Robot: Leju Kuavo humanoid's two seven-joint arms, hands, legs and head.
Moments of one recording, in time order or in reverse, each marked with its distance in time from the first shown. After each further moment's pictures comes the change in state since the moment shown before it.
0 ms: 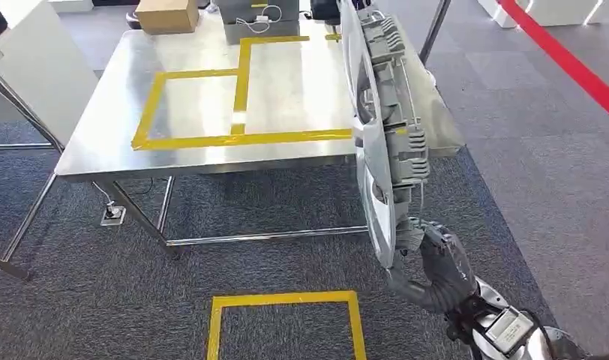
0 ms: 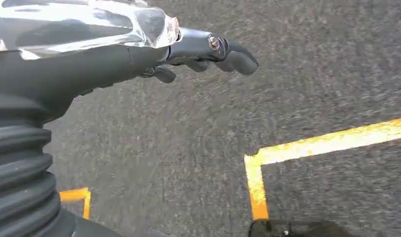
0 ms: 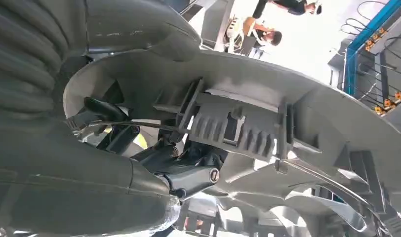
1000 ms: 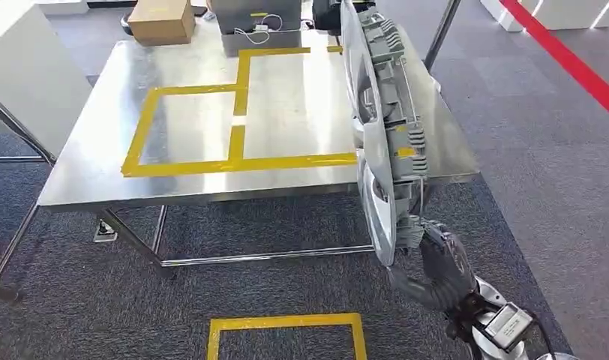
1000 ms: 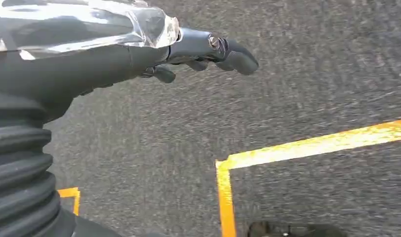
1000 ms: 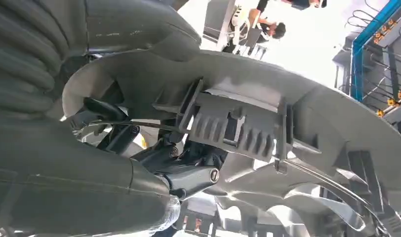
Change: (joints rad) left arm -0.001 0.002 0.002 0.000 0.011 0.001 0.000; right arm -0.010 -0.001 0.005 0.020 -0.013 0.000 0.000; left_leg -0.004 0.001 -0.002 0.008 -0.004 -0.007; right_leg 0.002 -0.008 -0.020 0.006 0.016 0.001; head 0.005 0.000
